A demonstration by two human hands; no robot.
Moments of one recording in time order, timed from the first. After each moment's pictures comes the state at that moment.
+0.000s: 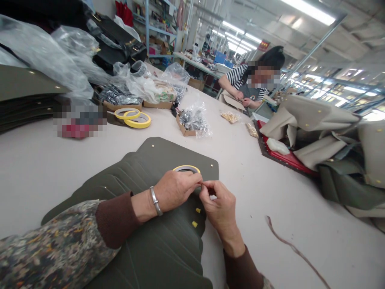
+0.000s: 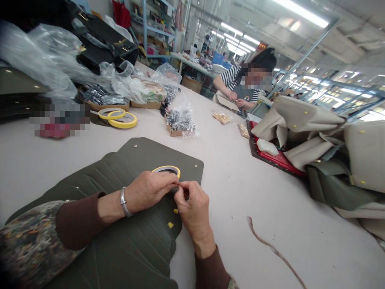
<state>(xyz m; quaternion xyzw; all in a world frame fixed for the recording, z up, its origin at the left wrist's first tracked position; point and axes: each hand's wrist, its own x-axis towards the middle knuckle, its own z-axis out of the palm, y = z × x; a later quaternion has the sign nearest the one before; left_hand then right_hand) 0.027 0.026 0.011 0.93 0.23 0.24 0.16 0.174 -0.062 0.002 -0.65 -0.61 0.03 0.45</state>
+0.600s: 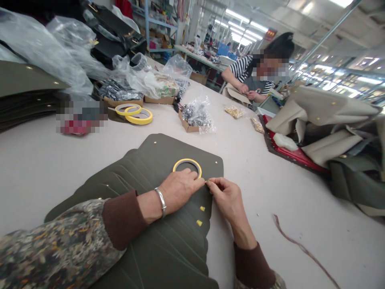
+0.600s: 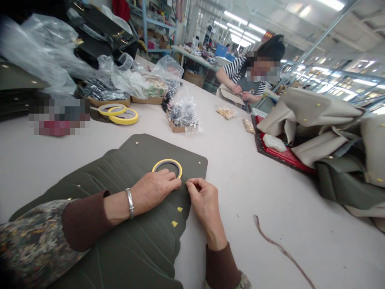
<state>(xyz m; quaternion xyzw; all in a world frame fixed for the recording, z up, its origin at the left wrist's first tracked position) 0.032 0.022 0.013 0.97 0.24 0.06 0.03 0.201 -0.054 -0.009 -0.73 -0.50 0.23 0.40</state>
